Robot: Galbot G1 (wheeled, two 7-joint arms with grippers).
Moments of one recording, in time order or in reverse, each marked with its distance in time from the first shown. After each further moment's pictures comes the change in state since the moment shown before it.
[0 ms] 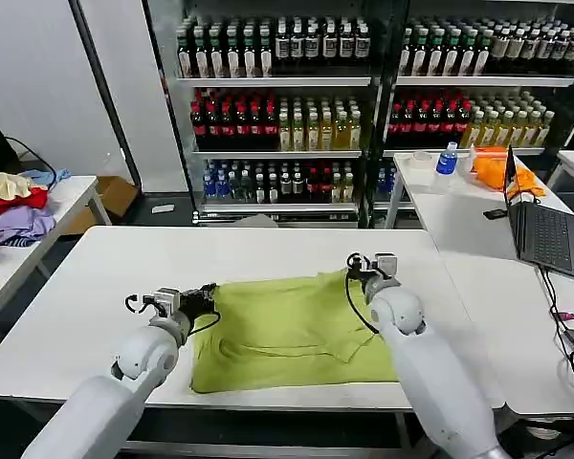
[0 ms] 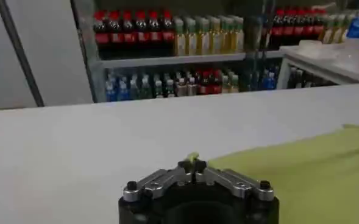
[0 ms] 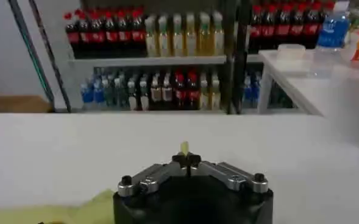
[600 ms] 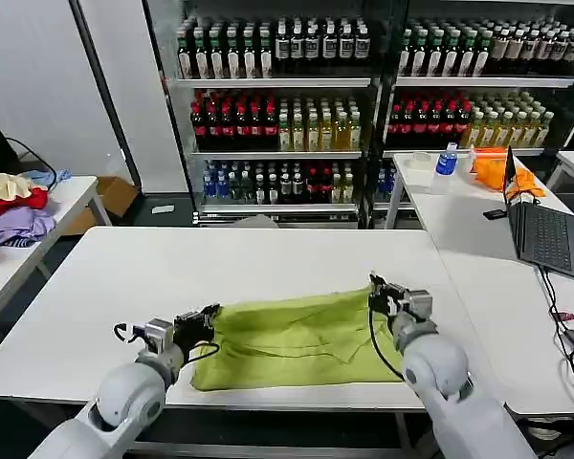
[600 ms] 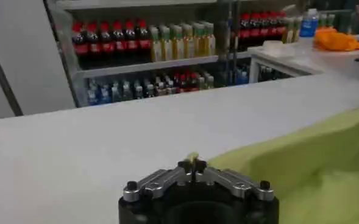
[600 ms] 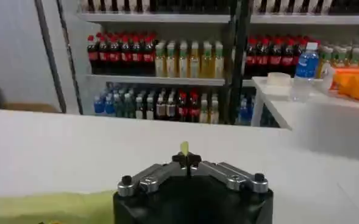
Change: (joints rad) left arm 0.240 0.074 -0.075 -0.236 0.068 -0.010 0.028; right arm -0.354 -0.130 0.103 0.410 -0.028 0.001 0.004
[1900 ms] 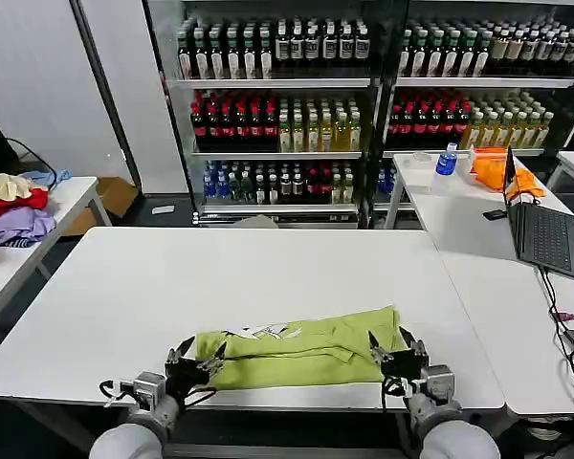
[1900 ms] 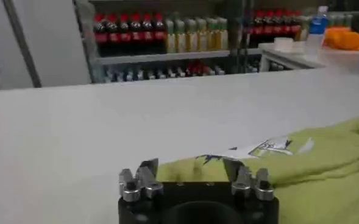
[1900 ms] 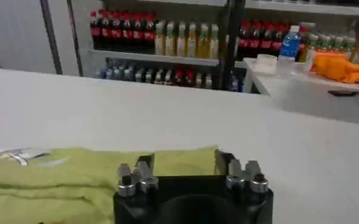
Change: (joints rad) left arm 0.287 -0.141 -0.119 -0.134 0.110 -0.041 -0.079; right arm -0.370 0.042 0.096 0.223 -0.168 0.008 -0.010
